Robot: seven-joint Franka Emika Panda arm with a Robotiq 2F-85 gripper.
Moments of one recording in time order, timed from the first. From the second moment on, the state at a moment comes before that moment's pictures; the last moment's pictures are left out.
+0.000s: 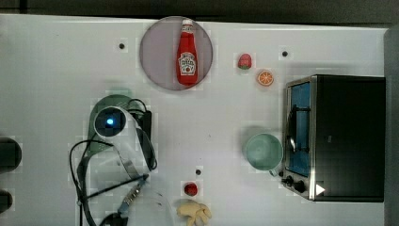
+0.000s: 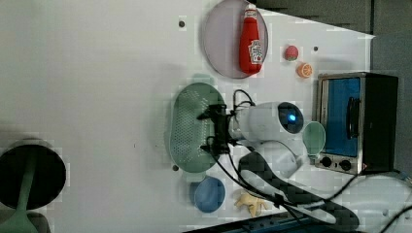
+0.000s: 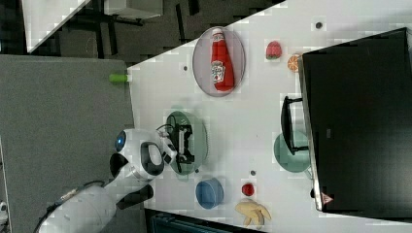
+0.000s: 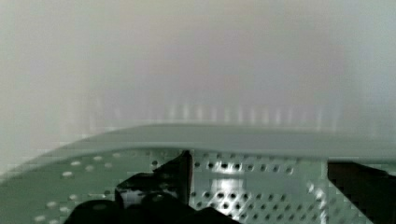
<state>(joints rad) 0.13 0.50 0.28 -2.28 -0.09 1.05 1.25</state>
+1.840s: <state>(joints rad) 0.02 0.41 -0.18 -2.37 -0.09 1.13 0.75</state>
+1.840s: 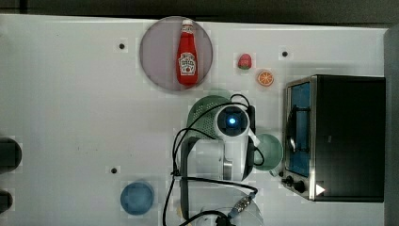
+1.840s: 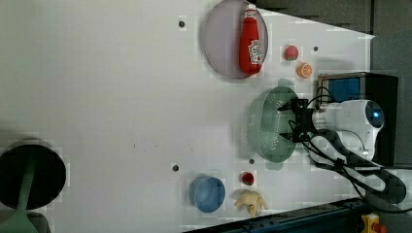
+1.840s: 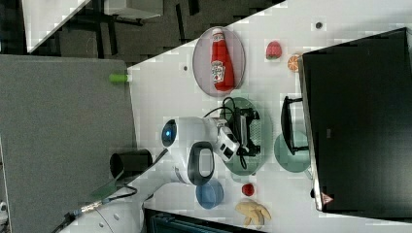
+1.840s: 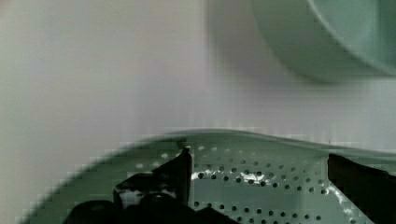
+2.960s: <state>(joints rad) 0.01 -0.16 -0.09 -1.99 -0.03 0.30 0.10</state>
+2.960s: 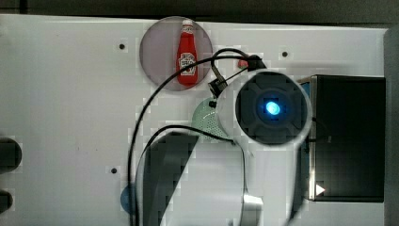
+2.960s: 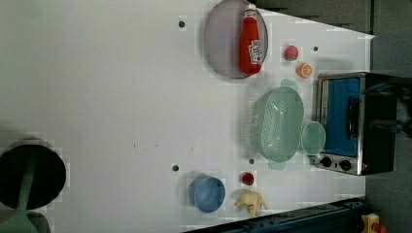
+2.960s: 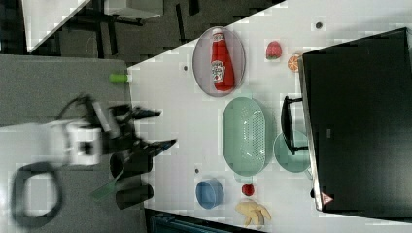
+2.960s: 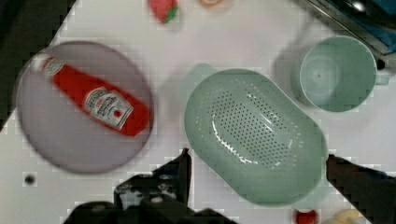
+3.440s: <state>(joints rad) 0.01 -0.24 -0.08 -1.82 -0.07 0.00 -0.06</state>
